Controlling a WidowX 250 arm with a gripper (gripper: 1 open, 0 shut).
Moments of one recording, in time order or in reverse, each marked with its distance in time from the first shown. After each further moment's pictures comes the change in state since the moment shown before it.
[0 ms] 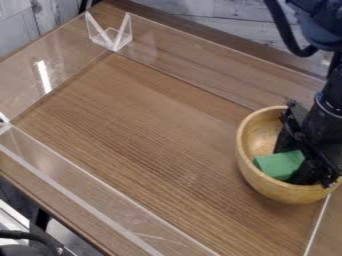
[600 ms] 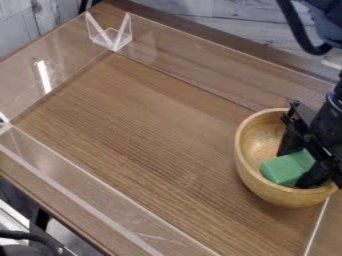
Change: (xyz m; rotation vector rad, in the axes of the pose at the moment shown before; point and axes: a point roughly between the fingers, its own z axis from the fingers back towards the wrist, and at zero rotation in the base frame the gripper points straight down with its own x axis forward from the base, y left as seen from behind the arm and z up) arm 0.001 -0.008 0.008 0.004 0.028 0.145
